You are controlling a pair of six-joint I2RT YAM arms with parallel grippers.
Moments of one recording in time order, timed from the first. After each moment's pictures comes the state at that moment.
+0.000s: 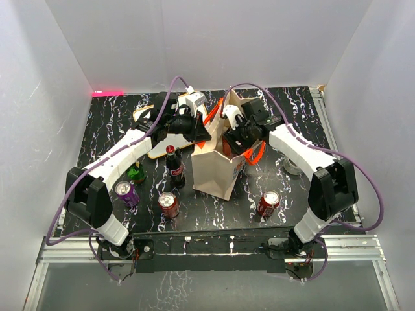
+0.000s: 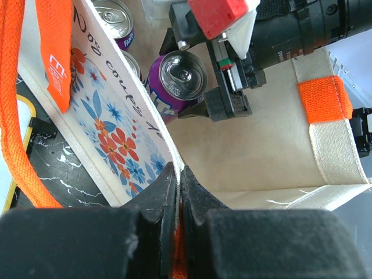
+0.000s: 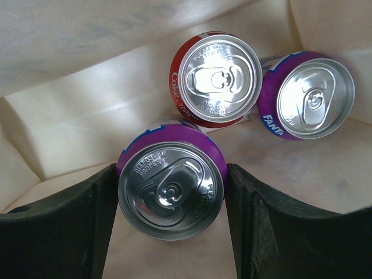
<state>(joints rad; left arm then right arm) -0.51 1.59 1.36 -0.34 0.67 -0.09 0.43 1.63 1.36 -0.66 -0.21 -0.40</state>
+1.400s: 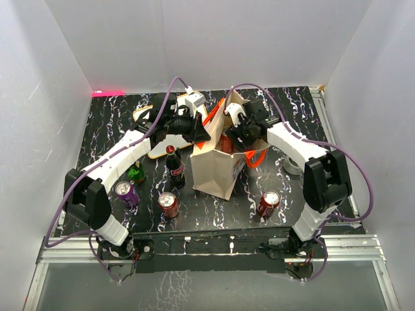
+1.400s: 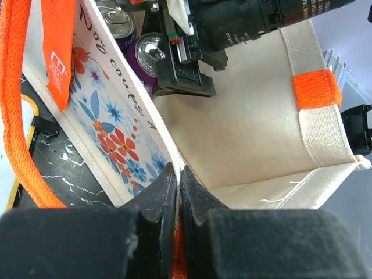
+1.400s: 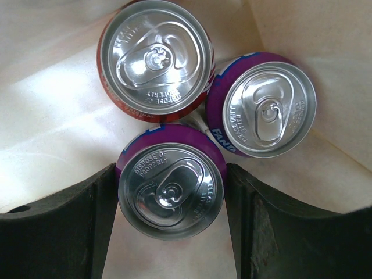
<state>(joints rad) -0.51 1.57 1.35 -0.34 0.66 -0.08 0.38 1.72 1.34 -0.55 -0.14 -0.41</state>
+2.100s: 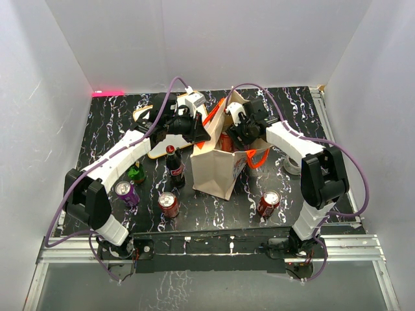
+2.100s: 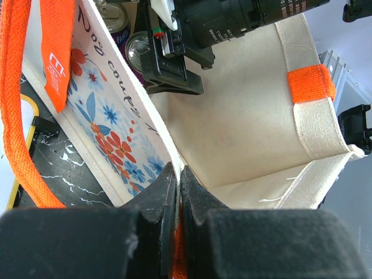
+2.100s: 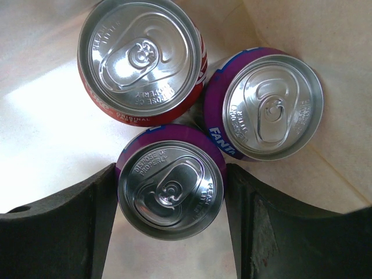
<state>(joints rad) -0.51 1.57 1.35 -0.34 0.66 -0.08 0.36 1.76 1.34 -0.50 -0.15 -0.38</state>
